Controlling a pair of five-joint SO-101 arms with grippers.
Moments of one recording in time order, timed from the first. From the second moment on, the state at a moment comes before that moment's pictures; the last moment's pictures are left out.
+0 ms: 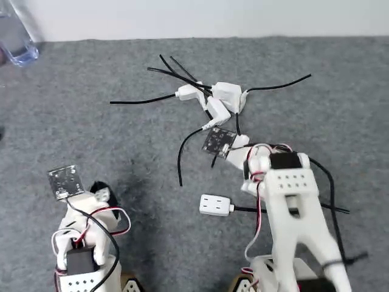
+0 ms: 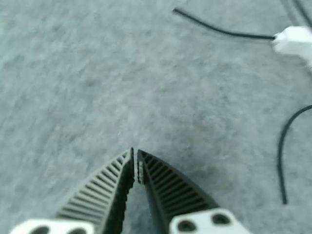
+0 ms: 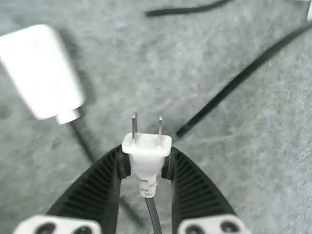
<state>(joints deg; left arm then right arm) -11.3 -103.7 96.7 58.7 20.0 -8.8 -31.5 44.2 68.0 58.2</state>
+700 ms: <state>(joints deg) 19.9 -103.7 89.6 39.8 58.6 -24.8 -52.3 38.6 85.7 43.8</state>
